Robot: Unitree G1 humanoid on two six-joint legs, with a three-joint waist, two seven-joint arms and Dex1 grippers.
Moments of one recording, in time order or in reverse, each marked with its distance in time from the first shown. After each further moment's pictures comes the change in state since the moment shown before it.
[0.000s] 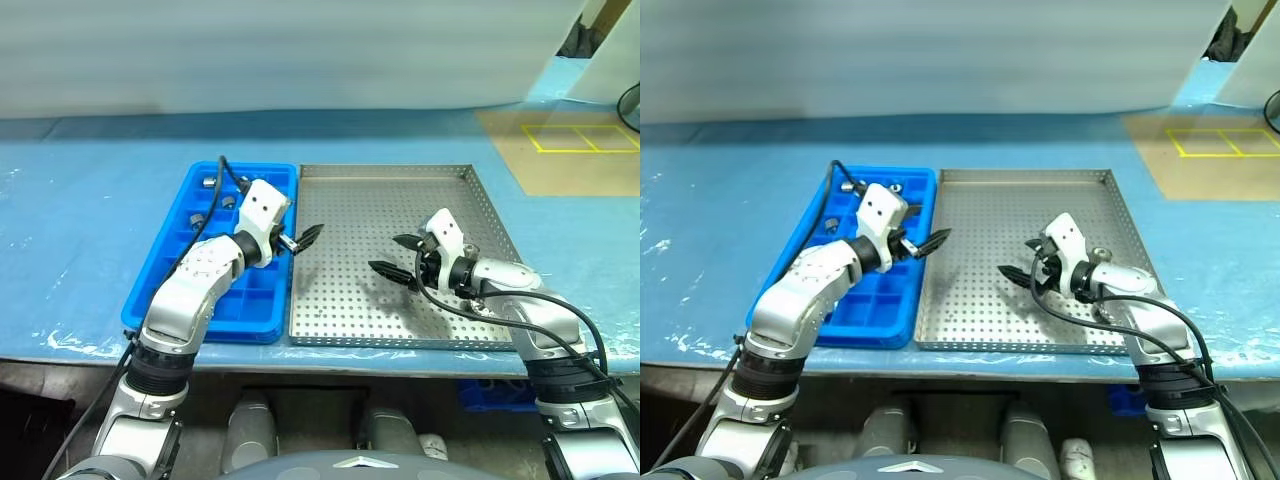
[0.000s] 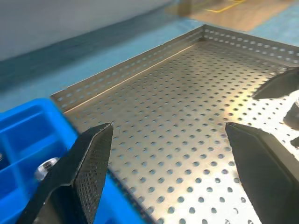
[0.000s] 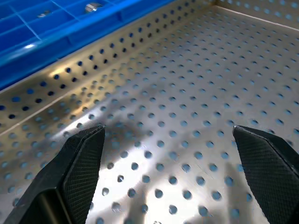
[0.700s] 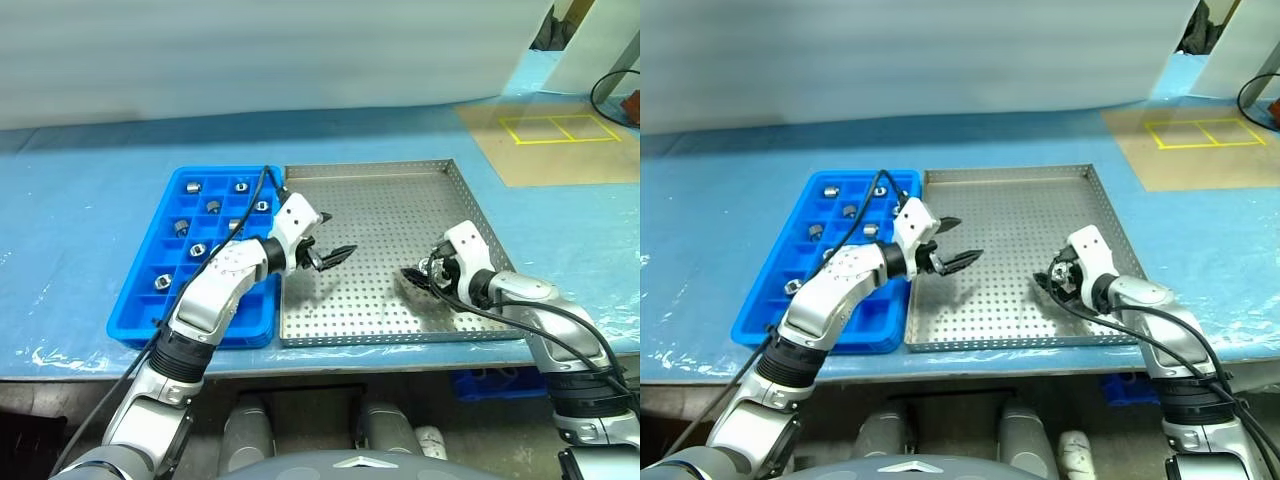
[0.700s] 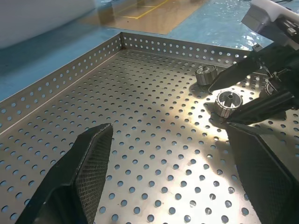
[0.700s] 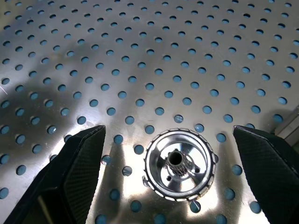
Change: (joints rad) left arm -0.054 -0.020 -0.108 0.163 0.003 -0.167 -0.162; right arm 0.059 -0.051 -0.035 -0.042 -0.054 0.177 -0.202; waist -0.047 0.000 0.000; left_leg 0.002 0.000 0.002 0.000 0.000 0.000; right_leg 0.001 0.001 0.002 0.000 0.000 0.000
